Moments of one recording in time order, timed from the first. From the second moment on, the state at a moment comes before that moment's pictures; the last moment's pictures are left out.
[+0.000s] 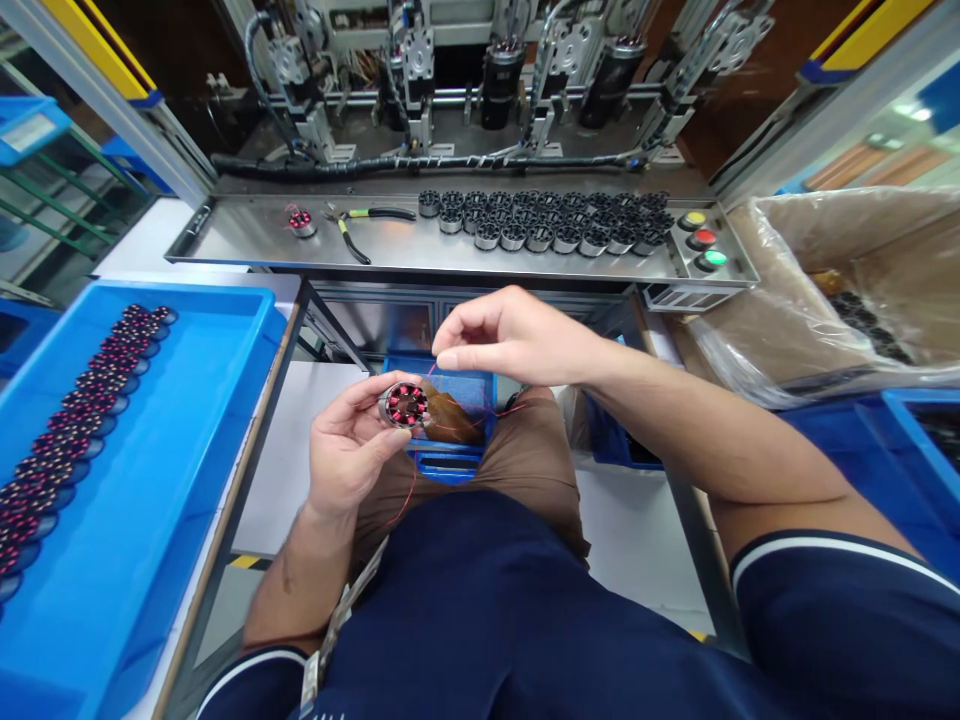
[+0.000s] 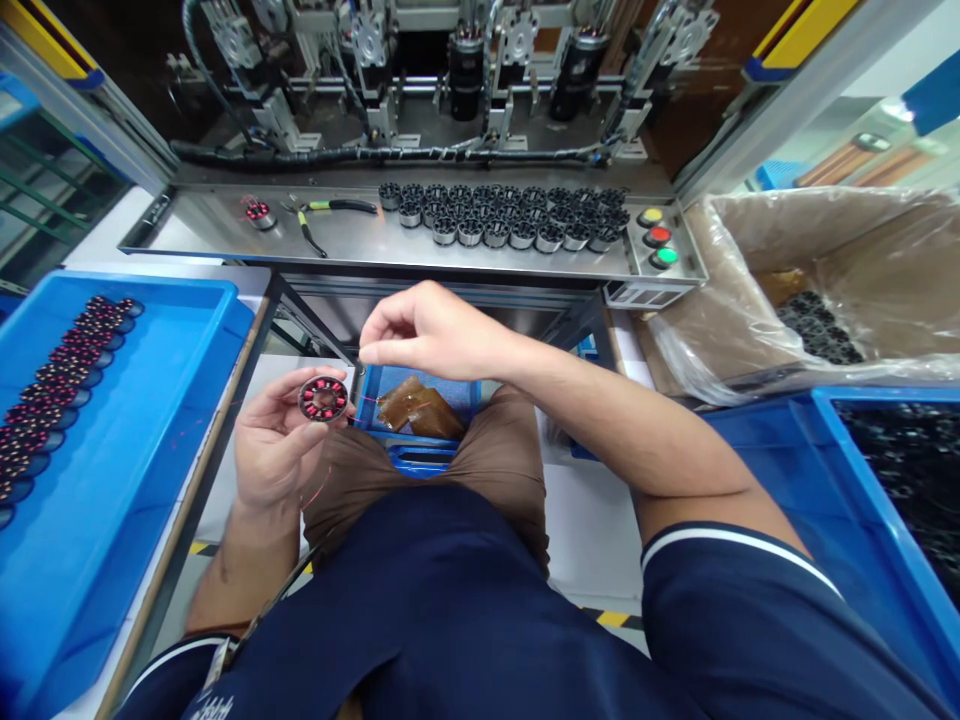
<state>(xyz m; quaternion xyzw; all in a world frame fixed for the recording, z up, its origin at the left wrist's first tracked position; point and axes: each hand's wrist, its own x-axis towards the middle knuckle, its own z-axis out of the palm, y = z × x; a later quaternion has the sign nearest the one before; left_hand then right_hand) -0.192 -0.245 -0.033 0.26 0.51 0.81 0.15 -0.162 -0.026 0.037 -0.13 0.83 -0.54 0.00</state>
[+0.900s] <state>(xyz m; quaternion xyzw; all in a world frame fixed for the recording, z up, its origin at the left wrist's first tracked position) -0.194 -0.248 -0.033 0.23 0.50 0.82 0.15 -0.148 -0.057 0.050 -0.20 0.89 -0.40 -0.13</state>
